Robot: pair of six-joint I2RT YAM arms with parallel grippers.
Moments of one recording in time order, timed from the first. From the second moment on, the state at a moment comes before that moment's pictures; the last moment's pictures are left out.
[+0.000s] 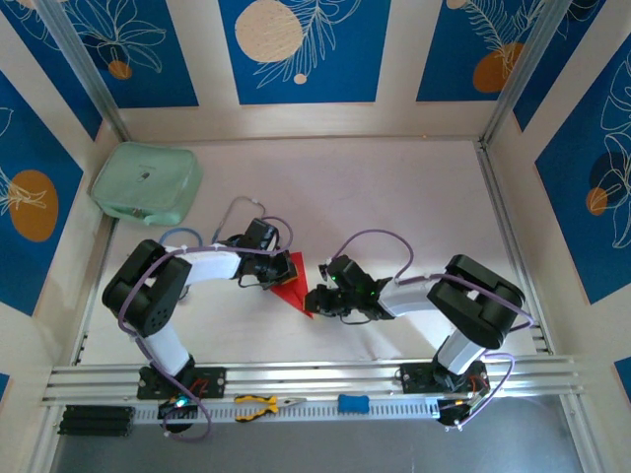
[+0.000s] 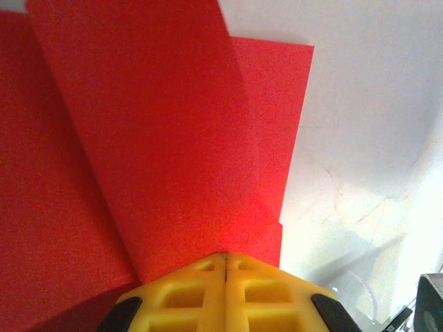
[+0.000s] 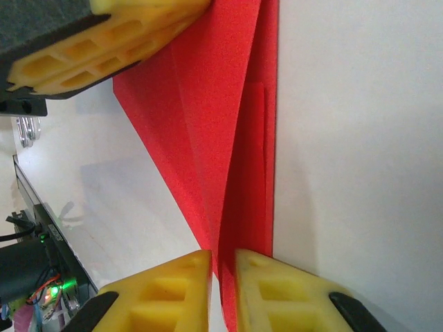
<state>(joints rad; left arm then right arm) -0.57 1.71 0.80 -0.13 0.43 -0.94 0.89 1.61 0.53 0.28 -0.36 1.00</state>
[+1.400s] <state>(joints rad) -0.57 1.71 0.80 -0.13 0.44 -0.94 0.84 1.48 0.55 0.19 -0.41 0.95</state>
